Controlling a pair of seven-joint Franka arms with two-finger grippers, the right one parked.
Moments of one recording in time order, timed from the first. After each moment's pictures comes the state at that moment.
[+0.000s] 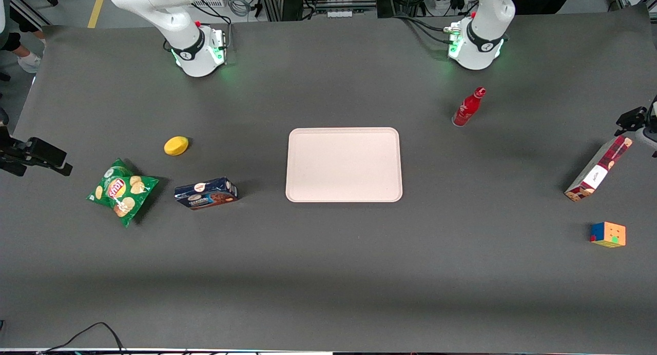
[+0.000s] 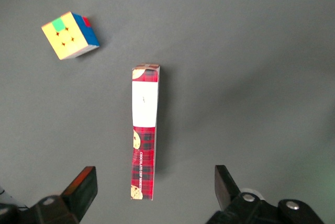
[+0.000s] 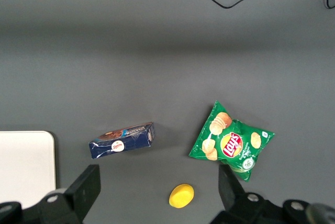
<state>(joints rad) -0.12 0.02 0.53 -2.07 0.12 2.07 1.06</state>
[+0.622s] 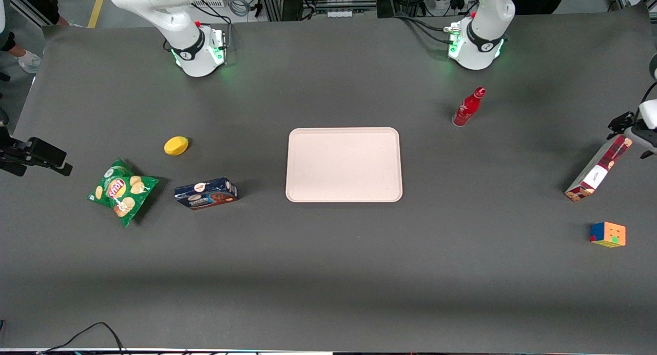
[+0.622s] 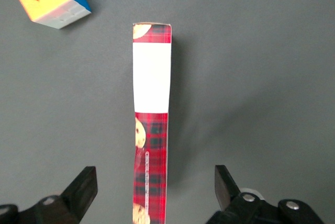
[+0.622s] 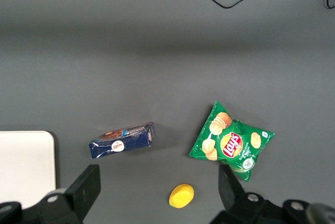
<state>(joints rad) 0.02 0.13 0.54 -2.24 -0.04 2.41 1.32</state>
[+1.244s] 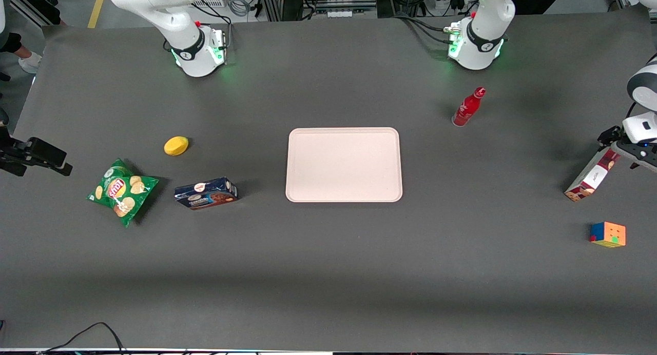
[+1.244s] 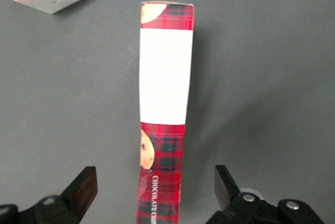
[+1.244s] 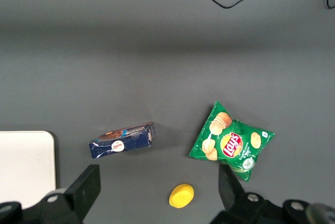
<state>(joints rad) 0.03 0.26 0.53 -2.25 -0.14 2.56 1.37</state>
